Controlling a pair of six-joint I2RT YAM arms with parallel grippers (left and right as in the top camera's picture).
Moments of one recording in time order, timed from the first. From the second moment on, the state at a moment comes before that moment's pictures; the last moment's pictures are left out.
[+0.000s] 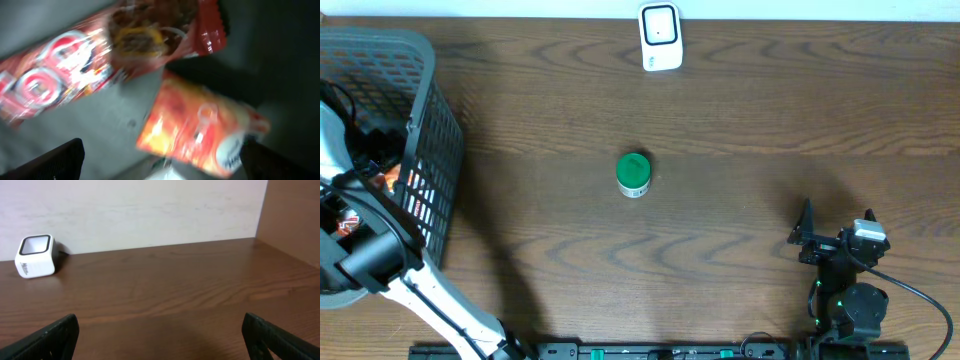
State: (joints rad) left arm 0.63 2.20 1.88 -1.24 -0.04 -0.22; right arm -0.07 0.01 0.01 -0.06 0.10 0.06
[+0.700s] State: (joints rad) left arm 0.61 2.22 1.81 -1.18 0.04 -0.10; right arm -0.07 0.01 0.01 -0.06 0.10 0.06
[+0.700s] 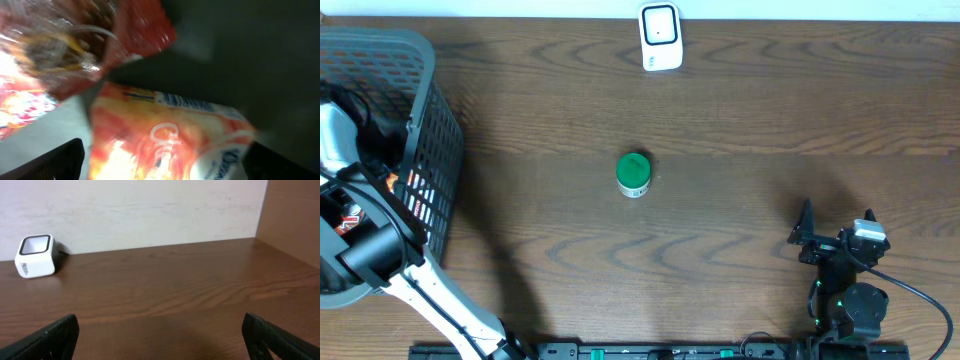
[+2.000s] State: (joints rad) left arm 0.39 1.45 2.13 -1.41 0.38 -0.19; right arm -0.07 0.01 0.01 -0.06 0.10 0.06
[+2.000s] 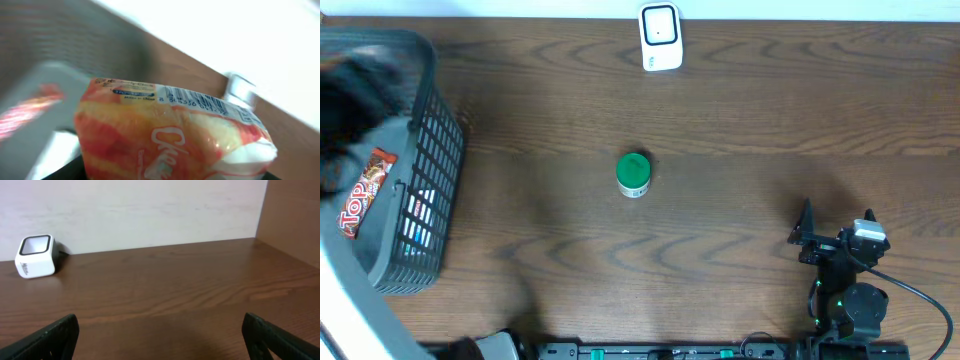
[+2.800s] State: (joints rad) left arm -0.77 2.11 2.05 -1.37 0.14 0.34; right arm -0.07 0.01 0.01 -0.06 0.10 0.06
